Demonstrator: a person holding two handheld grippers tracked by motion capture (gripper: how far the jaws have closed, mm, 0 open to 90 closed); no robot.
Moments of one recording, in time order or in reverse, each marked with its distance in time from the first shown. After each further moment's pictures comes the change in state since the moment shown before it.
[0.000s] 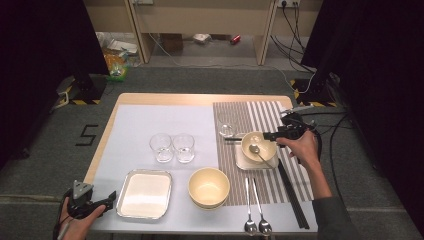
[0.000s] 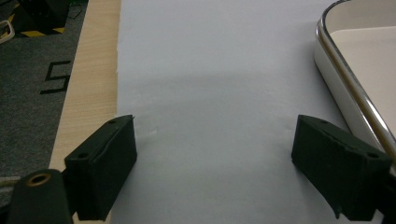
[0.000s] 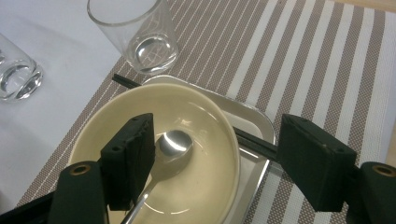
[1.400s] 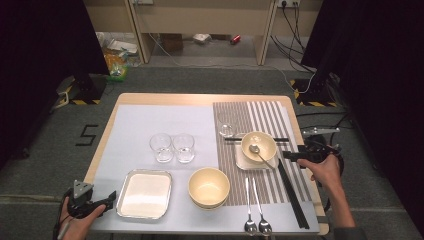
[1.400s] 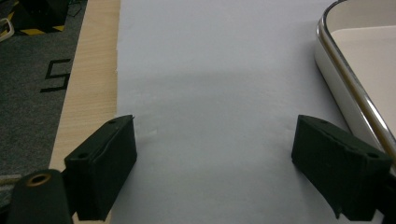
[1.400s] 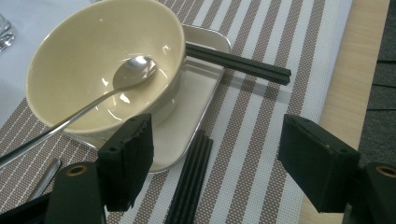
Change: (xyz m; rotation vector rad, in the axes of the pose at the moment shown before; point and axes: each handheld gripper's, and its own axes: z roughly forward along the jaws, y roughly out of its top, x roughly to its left) left arm 0.000 0.001 0.000 0.006 0.001 -0.001; right arm -0.026 -0.076 -0.033 -0.019 -0.038 0.054
